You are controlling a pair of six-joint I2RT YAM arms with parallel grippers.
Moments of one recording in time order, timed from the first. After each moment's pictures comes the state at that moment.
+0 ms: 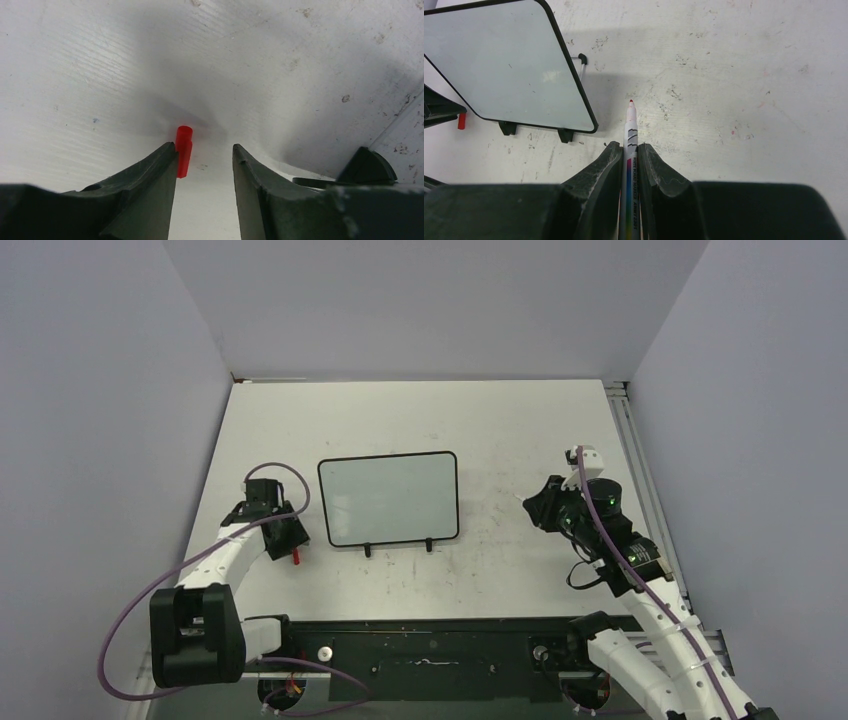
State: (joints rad) left arm 0.05 1.22 0.60 -0.52 -0.03 -0.49; right arm 0.33 0.71 0.76 -0.53 -0.08 0.35
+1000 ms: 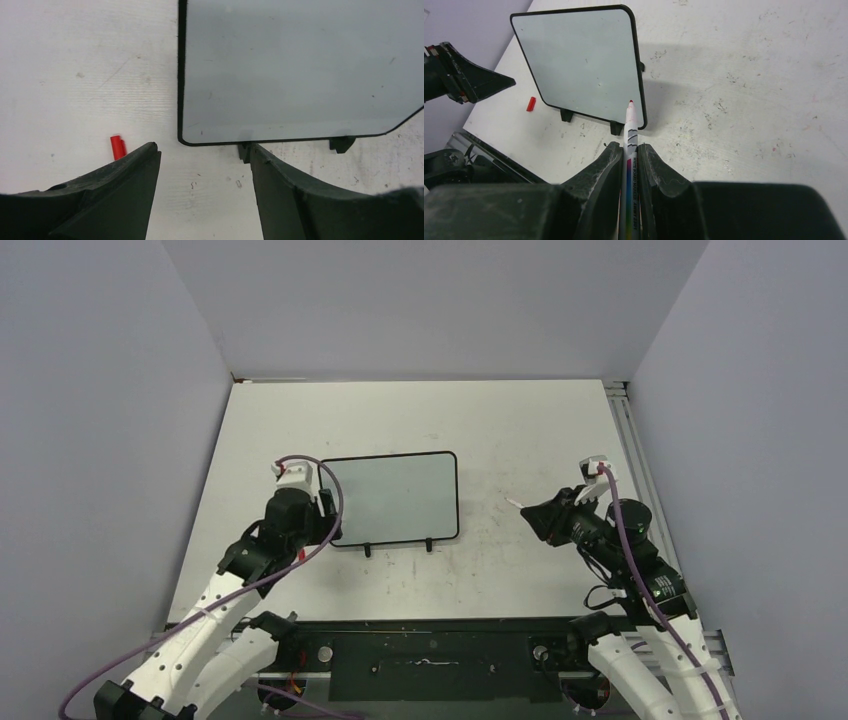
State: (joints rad) left arm -0.42 0.77 0.65 -0.54 -0.26 -0.47; right arm 0.33 0.54 0.78 -0.57 -0.25 0.36
